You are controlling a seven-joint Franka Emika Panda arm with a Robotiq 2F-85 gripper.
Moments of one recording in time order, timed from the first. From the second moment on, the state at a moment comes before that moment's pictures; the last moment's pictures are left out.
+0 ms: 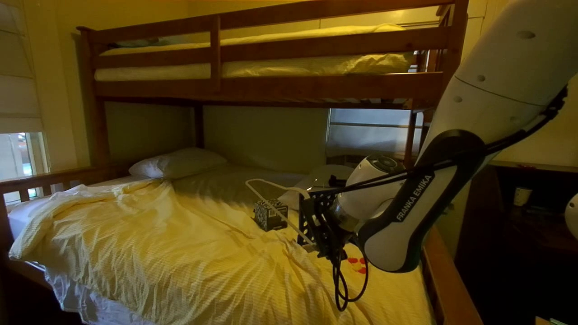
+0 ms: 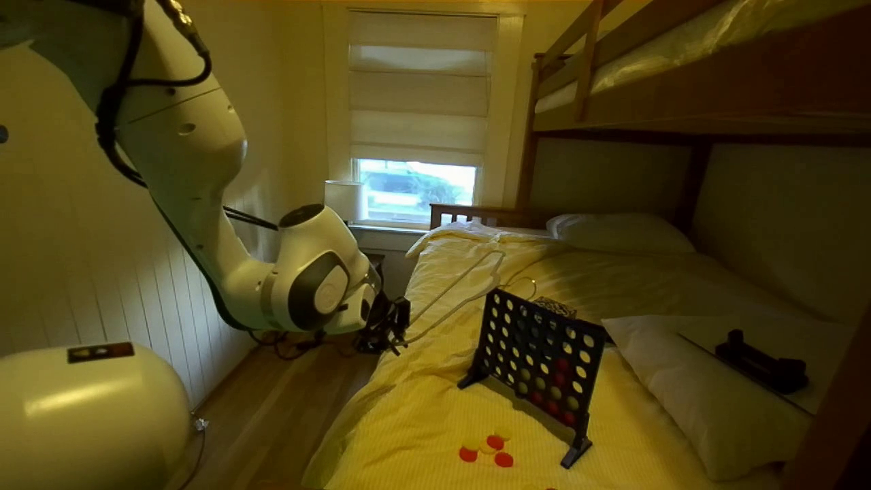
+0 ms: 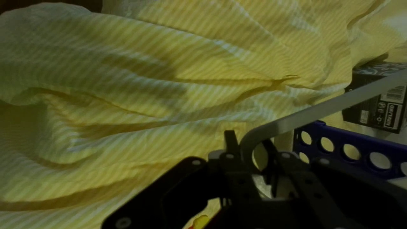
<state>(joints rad) 1.34 0.42 -1.01 -2.58 0.27 3.27 2.09</state>
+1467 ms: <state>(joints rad) 0.96 0.39 -0.66 -2.57 0.25 3.41 2.09</state>
